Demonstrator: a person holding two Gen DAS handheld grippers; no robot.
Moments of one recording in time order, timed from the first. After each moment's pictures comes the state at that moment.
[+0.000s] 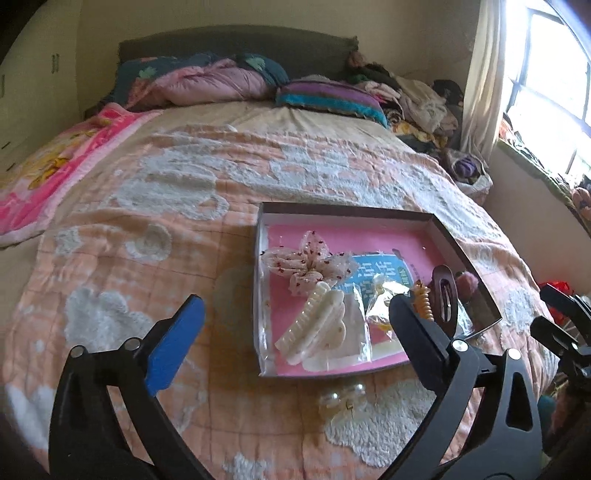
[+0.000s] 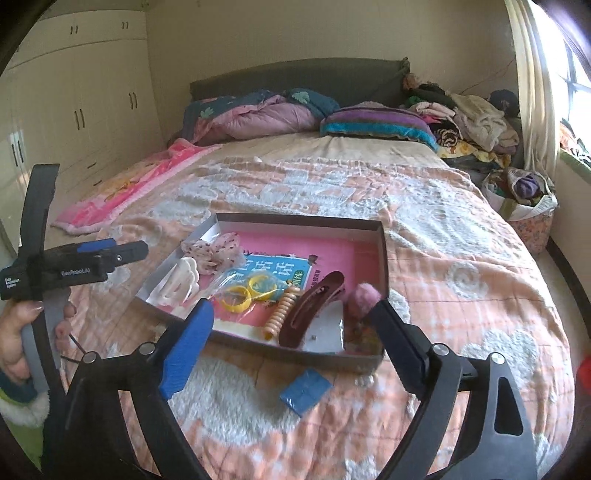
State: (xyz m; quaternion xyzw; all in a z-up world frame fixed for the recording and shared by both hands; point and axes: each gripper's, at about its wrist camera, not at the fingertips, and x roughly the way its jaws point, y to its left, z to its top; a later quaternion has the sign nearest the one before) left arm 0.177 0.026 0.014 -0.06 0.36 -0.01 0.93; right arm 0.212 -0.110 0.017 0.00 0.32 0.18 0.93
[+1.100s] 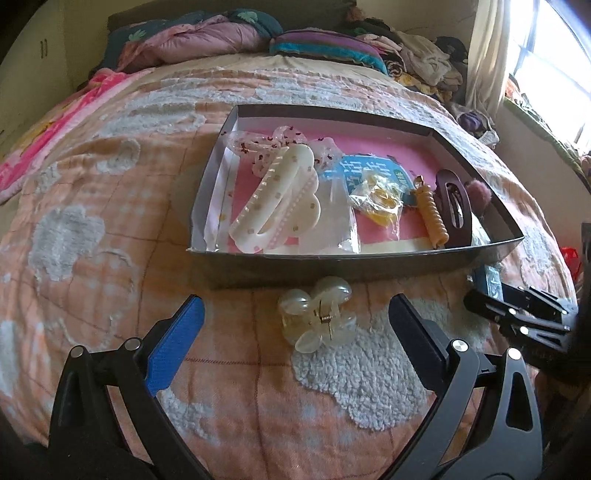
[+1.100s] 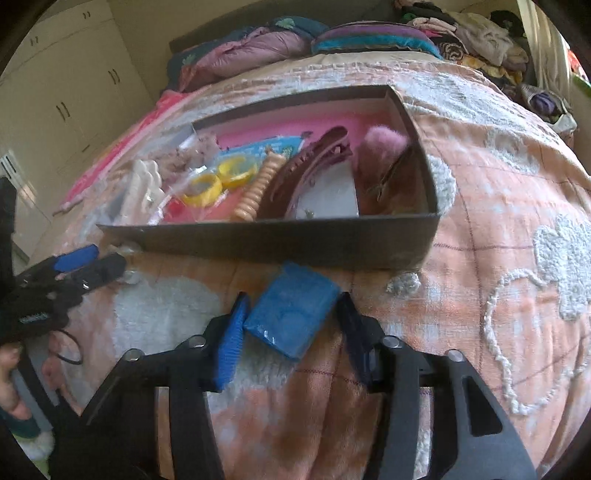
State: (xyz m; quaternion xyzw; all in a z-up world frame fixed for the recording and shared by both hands) left arm 0.160 -0.014 -0.065 -0.05 0.44 -0.01 0.90; right arm 0.232 -0.106 -0.094 0.05 0.45 0.19 0.87
